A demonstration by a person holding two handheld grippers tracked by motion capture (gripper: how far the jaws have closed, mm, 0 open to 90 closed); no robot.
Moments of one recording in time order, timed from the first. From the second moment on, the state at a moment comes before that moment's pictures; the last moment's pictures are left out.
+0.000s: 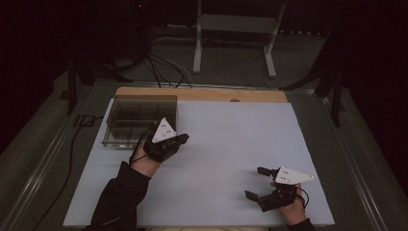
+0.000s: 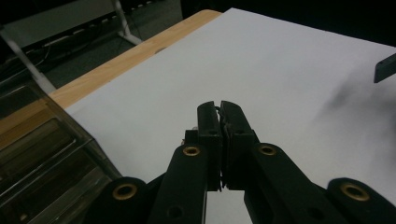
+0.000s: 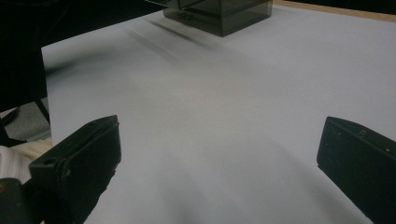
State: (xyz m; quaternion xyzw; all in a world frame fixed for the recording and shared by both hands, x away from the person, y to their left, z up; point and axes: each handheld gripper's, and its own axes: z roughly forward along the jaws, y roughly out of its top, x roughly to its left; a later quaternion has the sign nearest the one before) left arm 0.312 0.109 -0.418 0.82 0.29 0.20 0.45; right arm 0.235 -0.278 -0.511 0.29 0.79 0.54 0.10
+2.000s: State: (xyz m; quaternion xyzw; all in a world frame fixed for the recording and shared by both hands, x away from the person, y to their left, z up) left arm 0.345 0.155 -0.443 0.81 0.40 0.22 0.38; right arm 0.235 -0.278 -0.510 0.29 0.78 0.54 0.10
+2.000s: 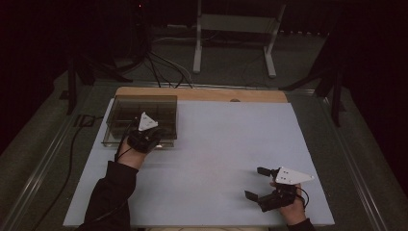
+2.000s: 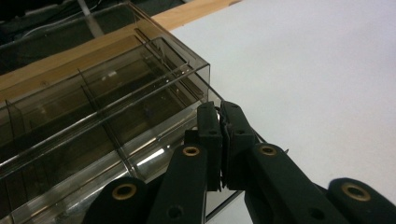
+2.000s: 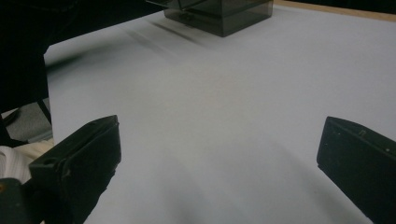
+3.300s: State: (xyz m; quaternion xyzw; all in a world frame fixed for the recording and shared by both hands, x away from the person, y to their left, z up) left arm 0.326 0.143 -0.415 0.77 0.39 0.21 0.46; right arm 0.235 -0.277 -0.511 0.29 0.79 0.54 0.10
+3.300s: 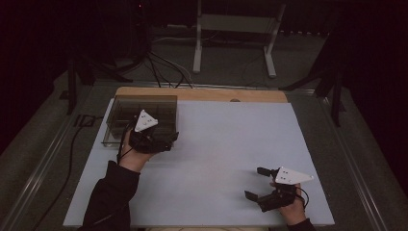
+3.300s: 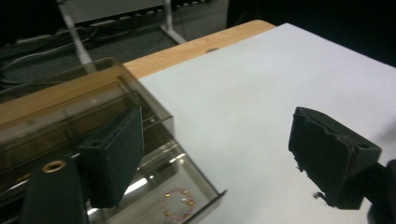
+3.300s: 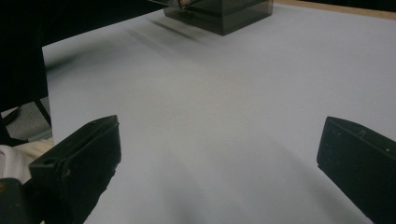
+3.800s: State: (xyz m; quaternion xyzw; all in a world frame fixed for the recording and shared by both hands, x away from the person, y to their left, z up) left arm 0.315 0.121 -0.416 0.80 0.31 0.19 0.47; right arm 0.235 -0.278 -0.511 0.29 0.79 0.54 0.10
